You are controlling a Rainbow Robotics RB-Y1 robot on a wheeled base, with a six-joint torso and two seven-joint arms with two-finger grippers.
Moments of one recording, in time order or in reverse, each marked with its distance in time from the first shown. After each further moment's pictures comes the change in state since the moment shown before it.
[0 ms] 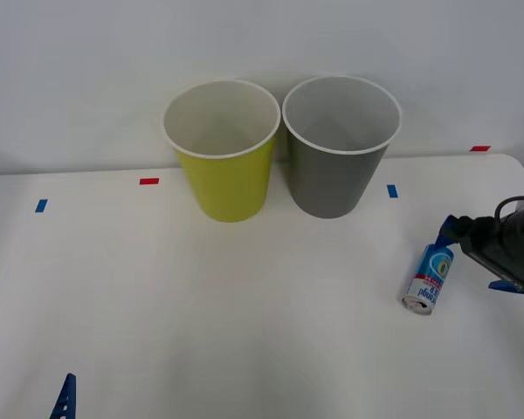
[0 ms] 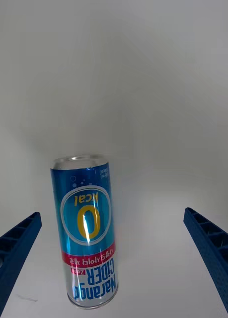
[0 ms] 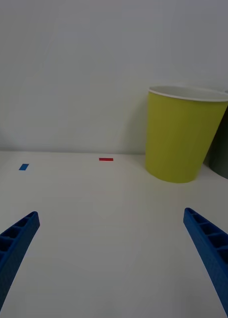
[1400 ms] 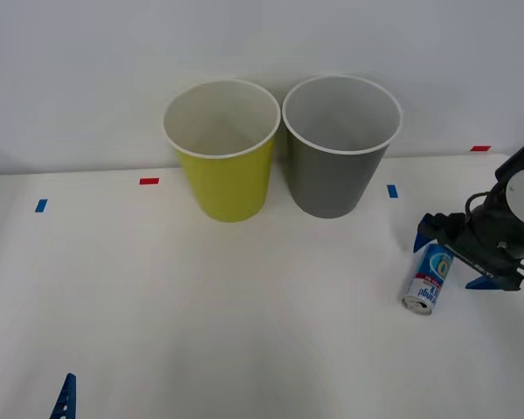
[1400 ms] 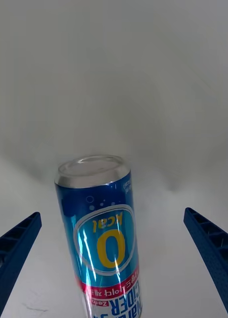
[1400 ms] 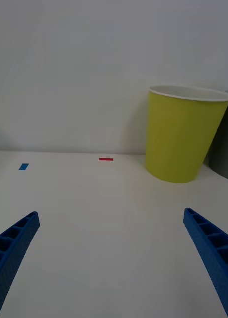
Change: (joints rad) right arm -0.203 0.018 0.160 0.291 -0.093 -0.017 0.013; left arm 0.000 0.000 0.000 0.000 0.000 0.000 0.000
